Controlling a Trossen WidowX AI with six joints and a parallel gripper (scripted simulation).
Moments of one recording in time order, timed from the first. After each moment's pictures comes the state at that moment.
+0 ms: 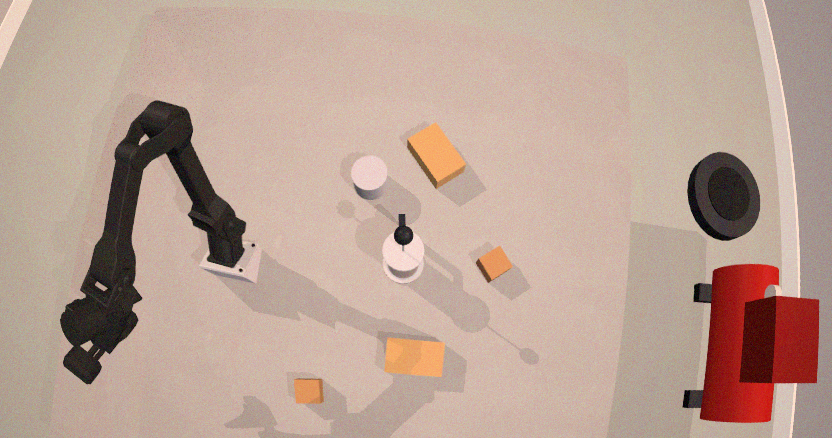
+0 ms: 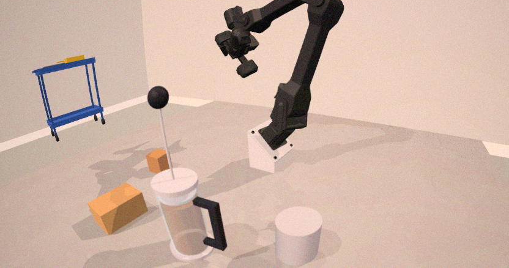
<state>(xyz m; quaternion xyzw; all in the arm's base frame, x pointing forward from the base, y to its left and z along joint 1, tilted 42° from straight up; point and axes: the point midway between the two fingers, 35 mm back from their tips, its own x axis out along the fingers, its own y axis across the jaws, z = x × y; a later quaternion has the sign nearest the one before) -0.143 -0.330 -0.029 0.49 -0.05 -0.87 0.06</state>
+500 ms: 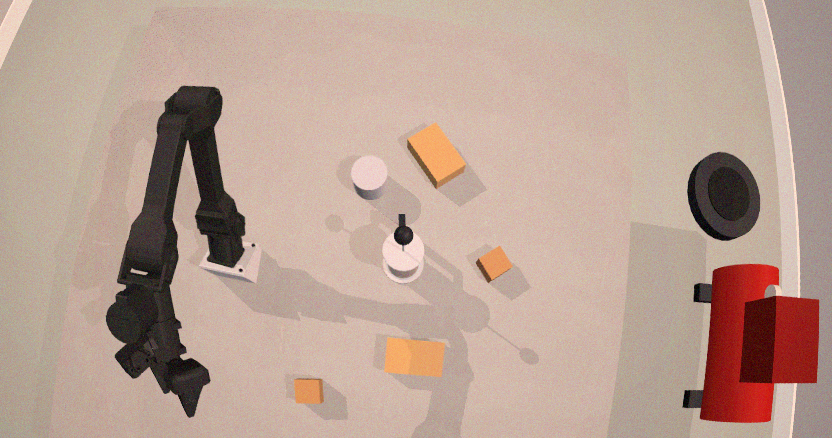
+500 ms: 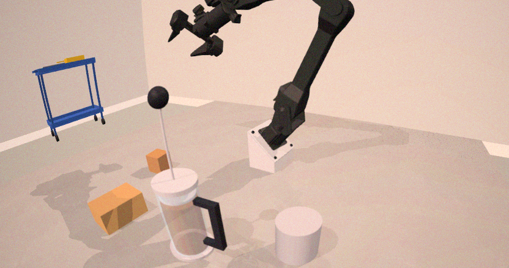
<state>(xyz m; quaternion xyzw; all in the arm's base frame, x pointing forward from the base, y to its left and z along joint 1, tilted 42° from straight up) 0.071 -0.367 0.031 0.60 0.20 -0.61 0.48</state>
